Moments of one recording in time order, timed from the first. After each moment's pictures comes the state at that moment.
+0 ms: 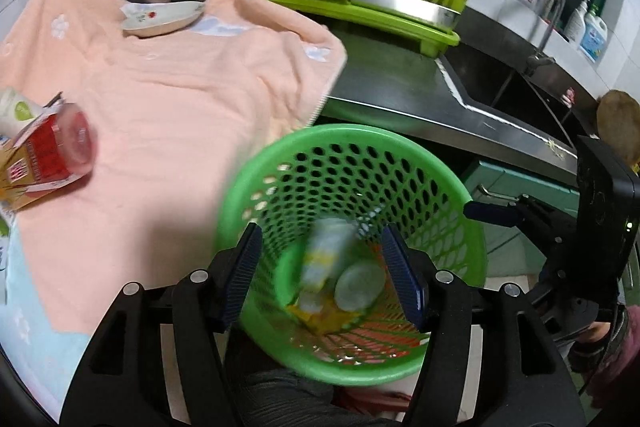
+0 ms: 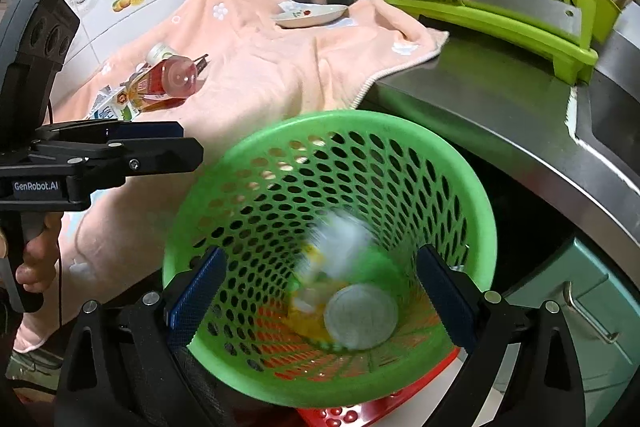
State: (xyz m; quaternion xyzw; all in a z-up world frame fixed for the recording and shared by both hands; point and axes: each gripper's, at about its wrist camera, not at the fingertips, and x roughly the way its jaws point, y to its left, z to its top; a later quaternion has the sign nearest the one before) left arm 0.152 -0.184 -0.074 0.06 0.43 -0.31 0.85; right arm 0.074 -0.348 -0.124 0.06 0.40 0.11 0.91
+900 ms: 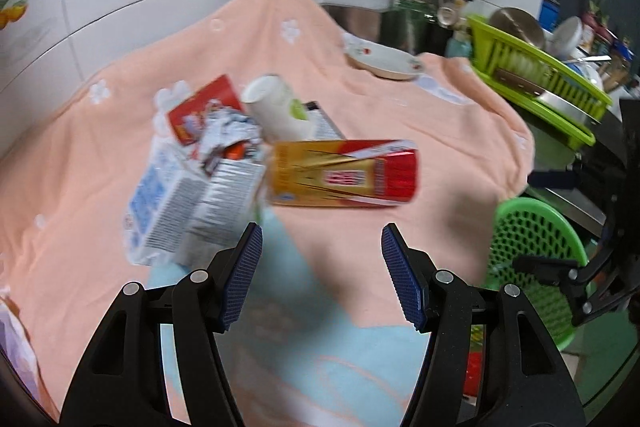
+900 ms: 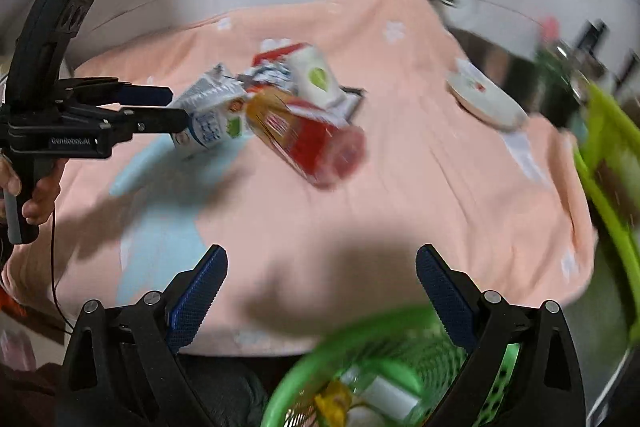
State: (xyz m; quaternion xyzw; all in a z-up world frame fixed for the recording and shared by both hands) left arm 0.196 0.036 -0.012 0.02 0.38 -0.08 0.92; right arm 0.196 -0.173 -0.039 -0.13 0.37 0.31 0.87
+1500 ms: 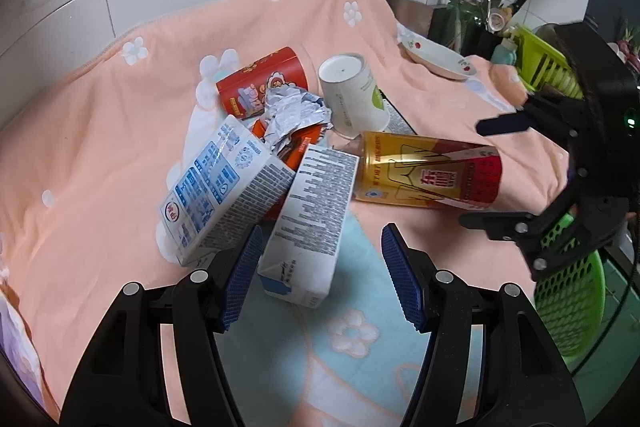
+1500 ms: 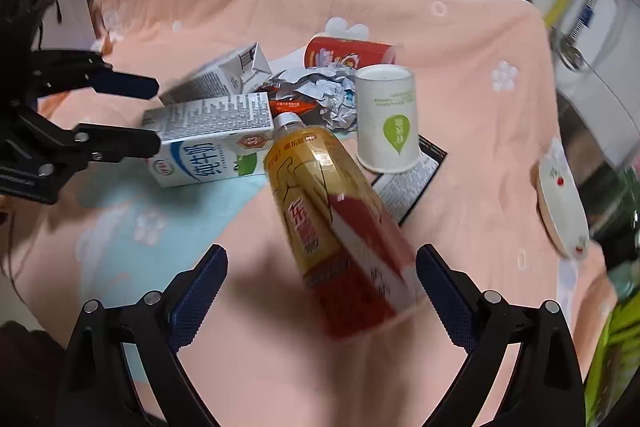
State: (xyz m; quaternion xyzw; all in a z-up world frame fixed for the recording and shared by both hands) left arm 0.227 0.099 -0.033 -0.01 0.41 -0.05 0.91; right arm 0.294 -0.052 -0.048 -0.28 0.39 0.38 0.79
